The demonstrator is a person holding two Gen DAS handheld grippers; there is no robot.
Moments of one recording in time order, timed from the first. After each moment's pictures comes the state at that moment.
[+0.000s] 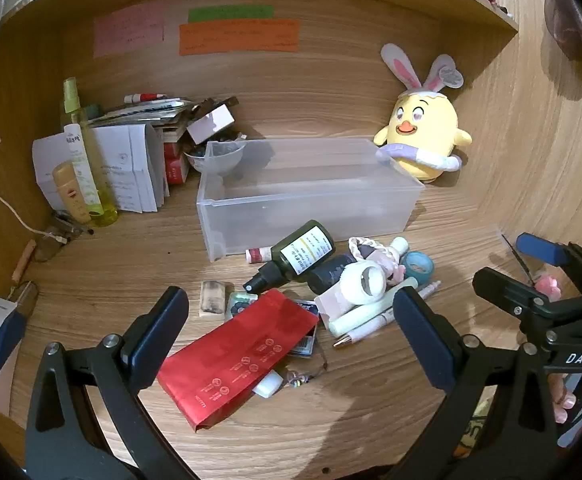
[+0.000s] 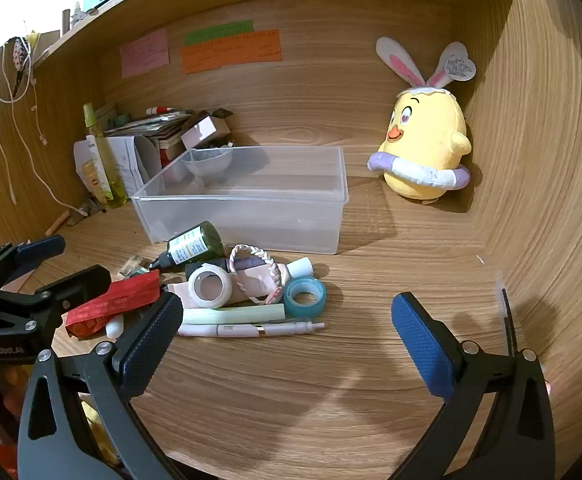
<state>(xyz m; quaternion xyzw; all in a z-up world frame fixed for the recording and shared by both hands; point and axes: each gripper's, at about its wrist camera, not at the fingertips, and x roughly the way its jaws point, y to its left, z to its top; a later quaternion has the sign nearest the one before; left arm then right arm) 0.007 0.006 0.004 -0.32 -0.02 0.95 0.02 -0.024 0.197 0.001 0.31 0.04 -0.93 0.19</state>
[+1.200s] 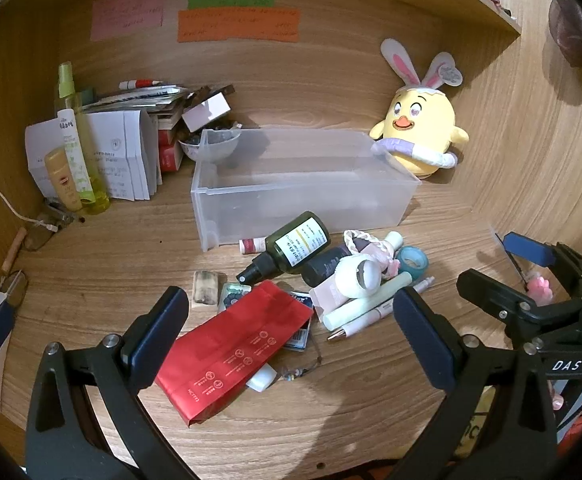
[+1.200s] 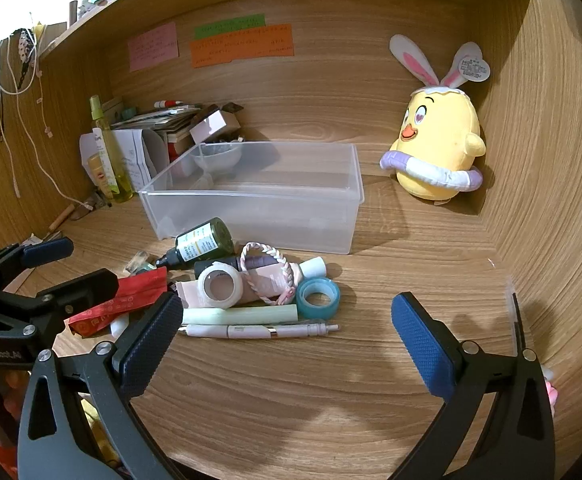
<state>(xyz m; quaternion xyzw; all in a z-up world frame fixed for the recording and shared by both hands) 0.004 -0.001 0.001 -0.34 -0.04 0.94 0.03 -0.026 0.188 -0.001 0.31 0.05 -0.93 0.21</state>
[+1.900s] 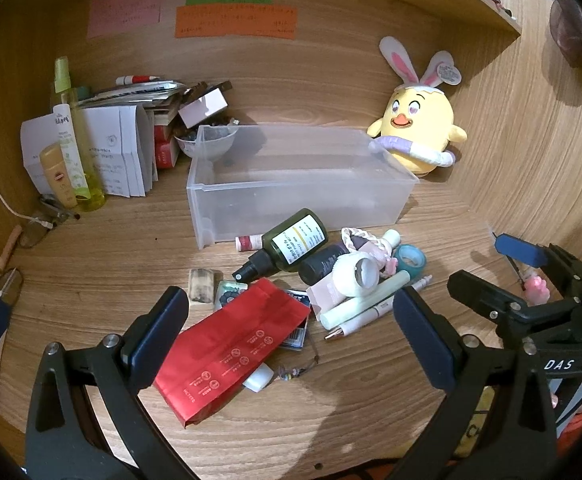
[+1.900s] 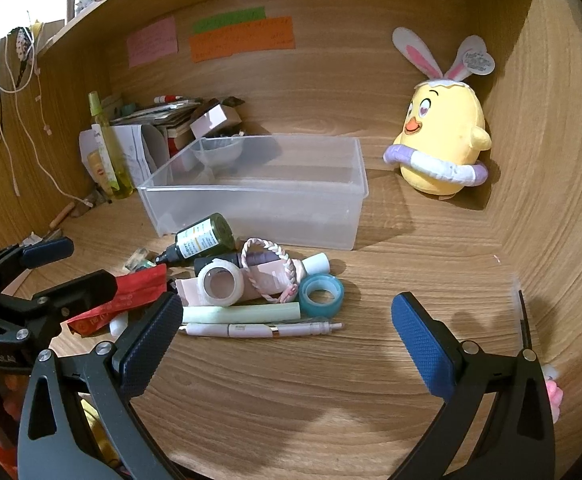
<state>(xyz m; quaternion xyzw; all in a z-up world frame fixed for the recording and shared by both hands) 0.002 0.001 -0.002 -0.34 -0.04 0.94 0.04 -0.031 0.185 -0.005 0.32 0.05 -0.92 0.21</state>
